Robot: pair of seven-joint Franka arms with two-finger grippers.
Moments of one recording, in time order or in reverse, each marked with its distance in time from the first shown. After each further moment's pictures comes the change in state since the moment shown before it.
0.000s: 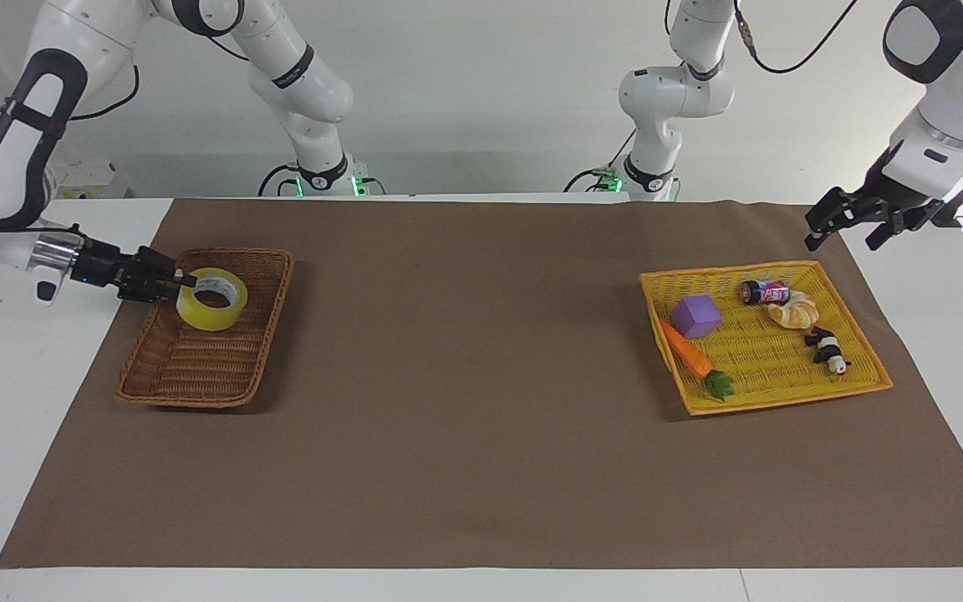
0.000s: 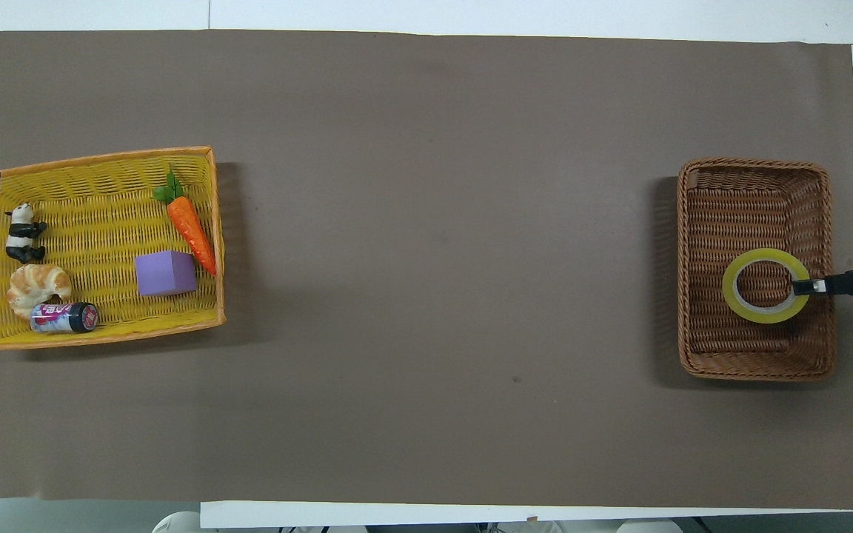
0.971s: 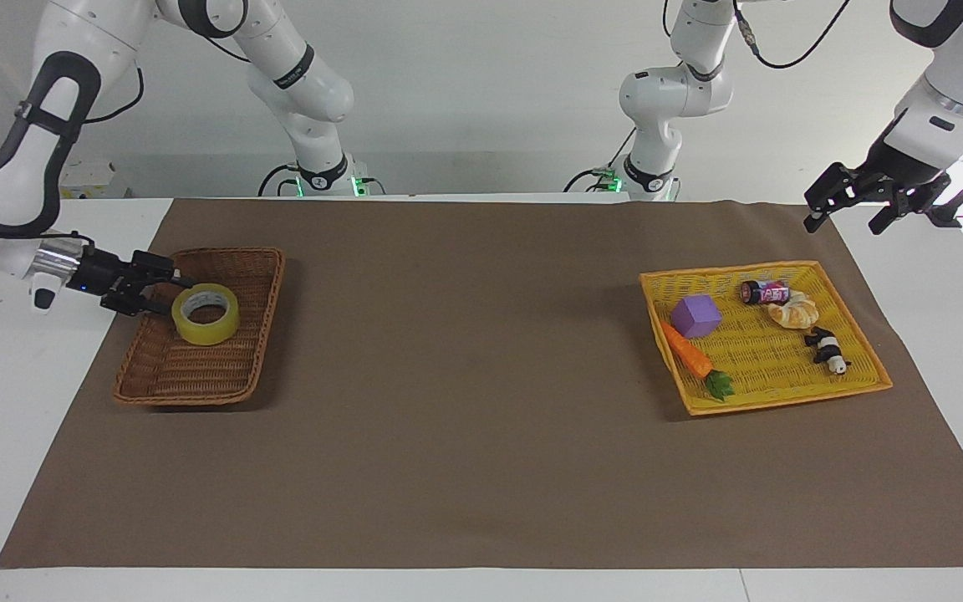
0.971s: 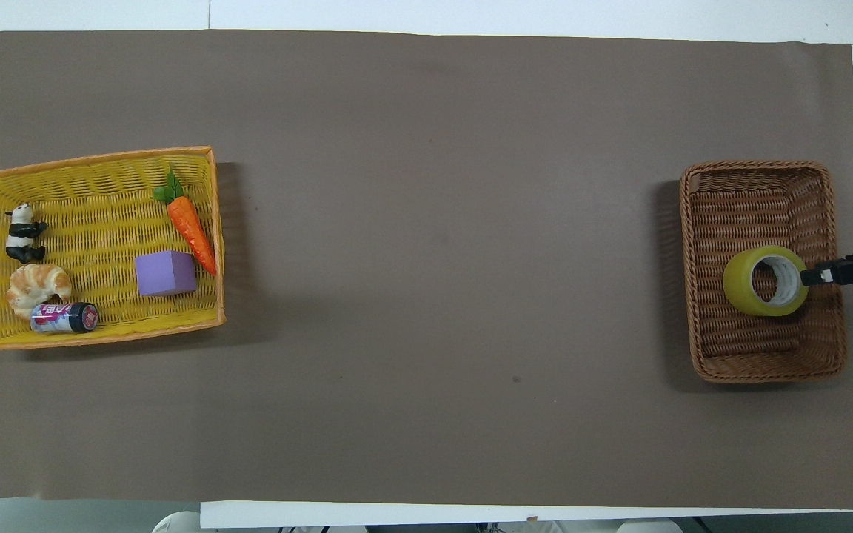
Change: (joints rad) left arm 0.078 0.034 -0.083 0.138 0.013 -0.098 0.000; right arm 0.077 -0.051 0.013 0.073 -0.148 0.070 -0.029
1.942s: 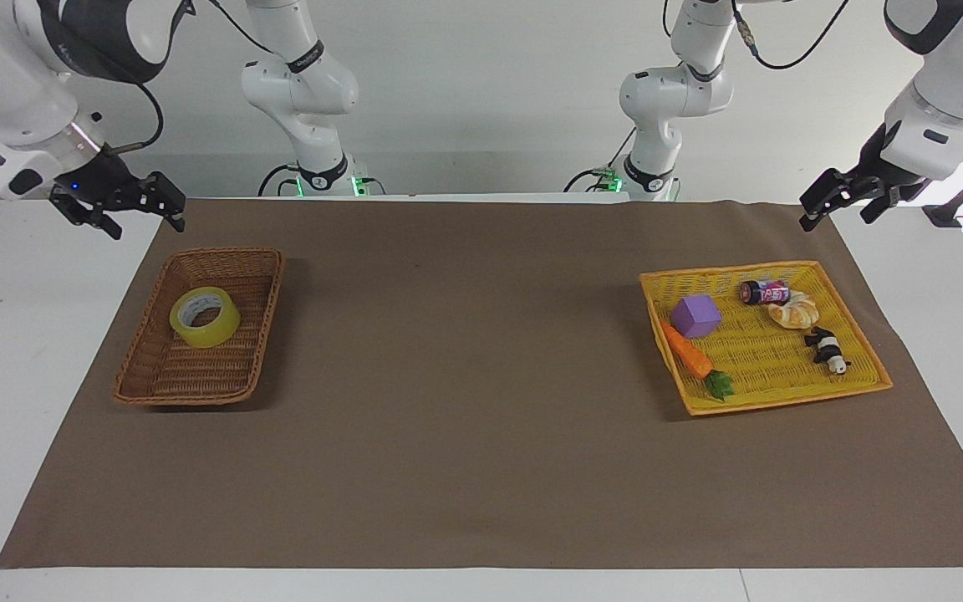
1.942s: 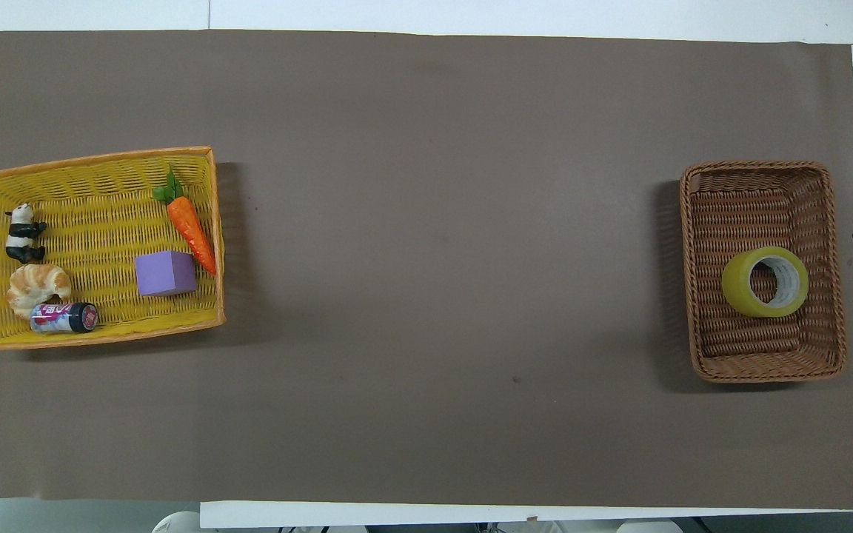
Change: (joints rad) left arm -0.003 0.005 -0.018 0.006 0.037 -0.065 -0.161; right arm 0.341 -0.319 0.011 0.179 -0.465 -0.099 0.708
